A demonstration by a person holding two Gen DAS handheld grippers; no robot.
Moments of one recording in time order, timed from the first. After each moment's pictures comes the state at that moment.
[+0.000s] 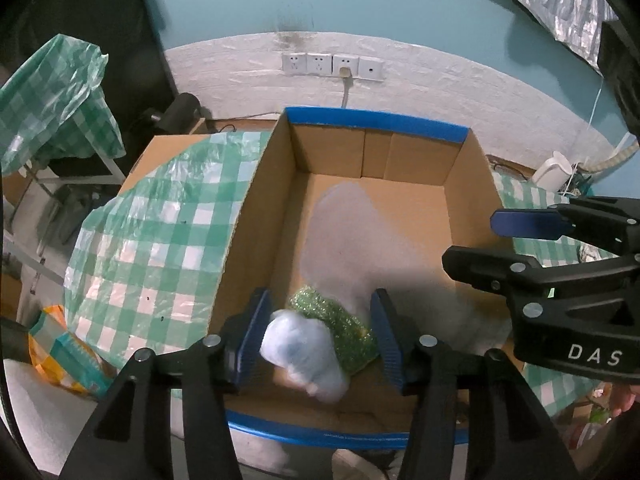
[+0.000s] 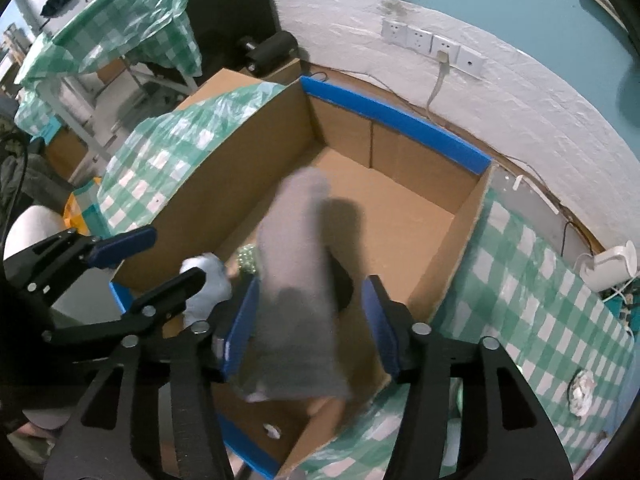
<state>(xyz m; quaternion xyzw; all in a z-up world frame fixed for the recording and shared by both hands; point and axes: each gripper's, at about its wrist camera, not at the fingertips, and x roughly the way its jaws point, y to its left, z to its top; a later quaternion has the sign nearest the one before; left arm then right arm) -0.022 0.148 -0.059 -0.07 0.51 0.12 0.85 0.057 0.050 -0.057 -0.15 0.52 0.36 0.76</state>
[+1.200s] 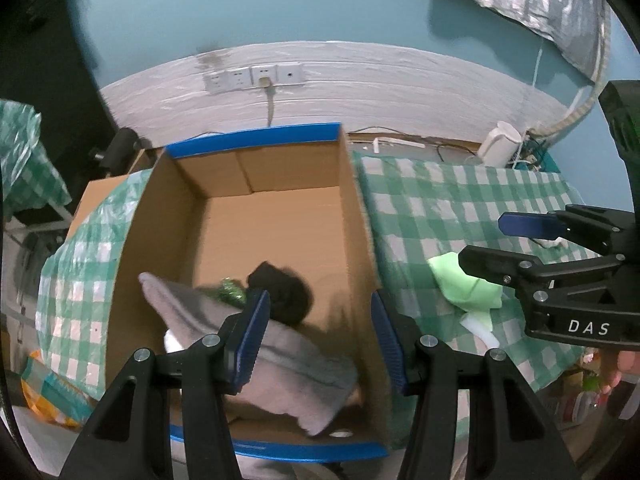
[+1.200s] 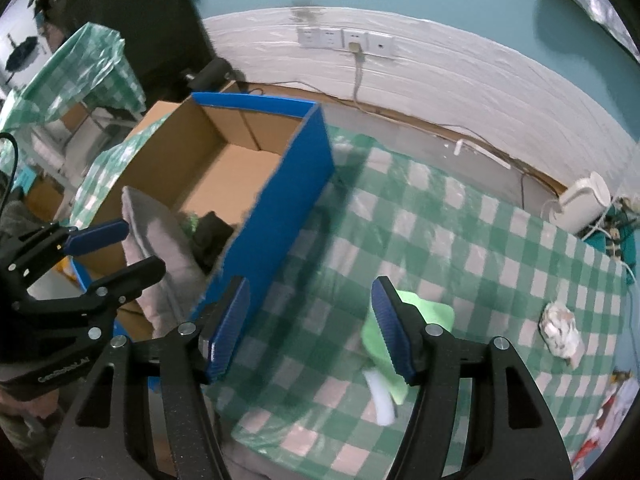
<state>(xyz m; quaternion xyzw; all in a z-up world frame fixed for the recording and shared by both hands) 0.002 0.050 -0.043 -0.03 0.50 0.03 0.86 0.071 -0.094 -0.056 -0.09 0.52 0.30 0.80</state>
